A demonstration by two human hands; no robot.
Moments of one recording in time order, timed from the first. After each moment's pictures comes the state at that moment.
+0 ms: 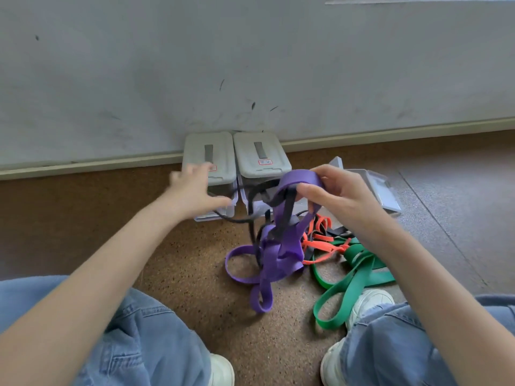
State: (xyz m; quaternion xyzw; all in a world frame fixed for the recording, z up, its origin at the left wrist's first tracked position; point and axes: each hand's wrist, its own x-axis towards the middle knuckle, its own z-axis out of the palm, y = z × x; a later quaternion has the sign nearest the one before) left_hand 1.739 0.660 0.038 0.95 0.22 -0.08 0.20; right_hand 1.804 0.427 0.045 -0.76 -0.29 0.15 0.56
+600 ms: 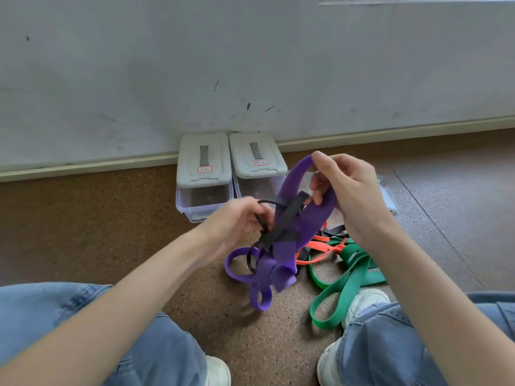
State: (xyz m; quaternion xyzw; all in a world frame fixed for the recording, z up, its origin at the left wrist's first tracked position) left_hand 1.727 0.587 0.028 0.66 0.11 -0.10 0.73; right_hand 1.809 0.433 0.048 -0.69 -0.15 0.09 0.70
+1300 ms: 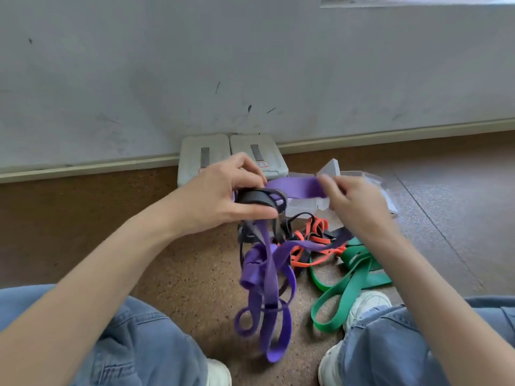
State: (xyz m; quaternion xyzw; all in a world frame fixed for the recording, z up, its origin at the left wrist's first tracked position) left_hand 1.721 0.623 0.081 0.92 -0.10 0.02 0.39; right_hand 1.822 0.416 0.030 -0.93 -0.17 0.00 0.33
